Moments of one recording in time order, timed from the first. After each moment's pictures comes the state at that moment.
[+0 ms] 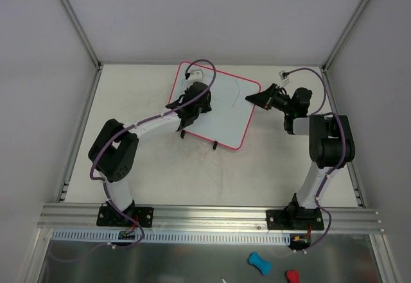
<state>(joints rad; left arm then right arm) -0.69 1.82 1.28 -0.02 -0.41 -0.54 0.02 1.90 0.89 1.04 -1.00 0.94</state>
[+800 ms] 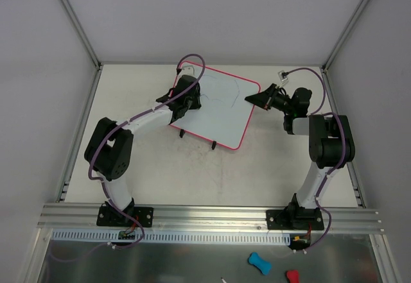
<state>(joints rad) -0.57 1.79 1.27 -0.11 -0.29 -0.49 0.03 1.90 0.89 1.05 -1.02 0.96</state>
